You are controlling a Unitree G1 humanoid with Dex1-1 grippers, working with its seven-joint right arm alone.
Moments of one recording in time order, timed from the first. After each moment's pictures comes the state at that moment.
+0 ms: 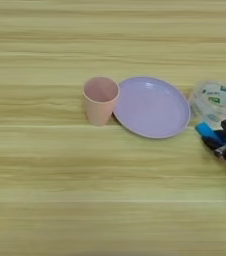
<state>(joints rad) 0.01 -0.56 -0.17 0.01 0.05 0.46 0.64</state>
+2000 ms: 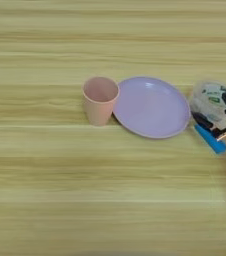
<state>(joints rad) -0.16 -0.59 -0.16 0.09 0.02 0.34 0.64</state>
